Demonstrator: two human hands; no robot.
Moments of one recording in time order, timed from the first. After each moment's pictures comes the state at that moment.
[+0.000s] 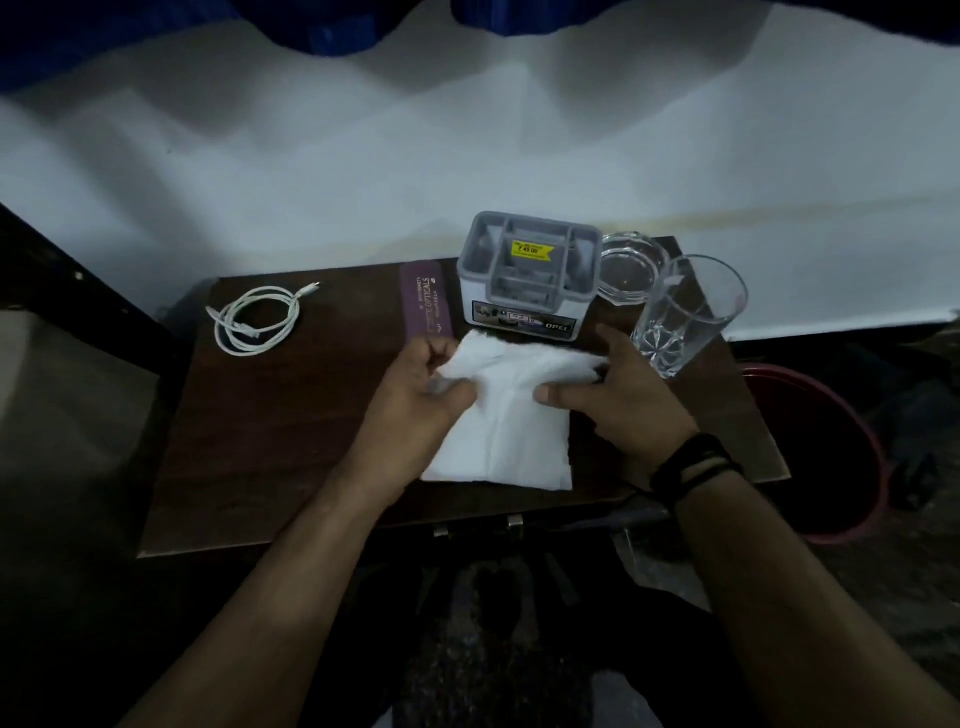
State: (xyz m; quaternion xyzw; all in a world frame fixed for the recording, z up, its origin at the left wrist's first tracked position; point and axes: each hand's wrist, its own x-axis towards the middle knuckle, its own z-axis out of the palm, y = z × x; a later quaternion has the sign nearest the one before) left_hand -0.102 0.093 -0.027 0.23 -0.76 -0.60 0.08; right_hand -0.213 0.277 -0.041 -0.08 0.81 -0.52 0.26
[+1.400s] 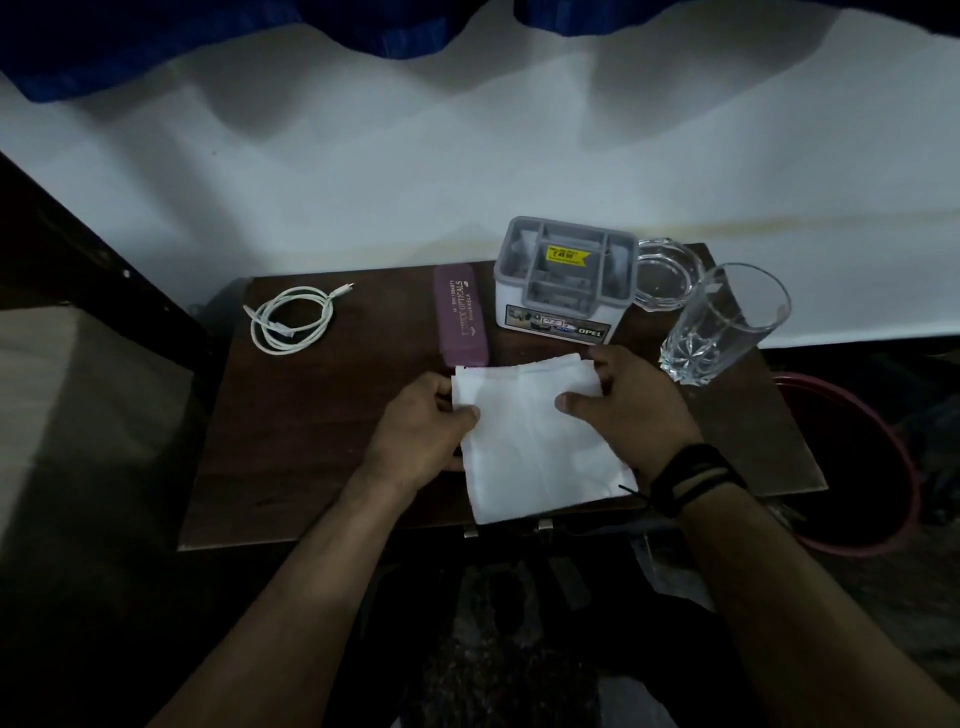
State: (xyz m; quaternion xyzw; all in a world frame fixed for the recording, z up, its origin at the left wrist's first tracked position) left_hand -0.091 0.068 -0.047 0.34 -0.72 -0.60 -0.03; right_hand -0.204 0.253 -0.048 -0.12 0.91 -0.35 0.19
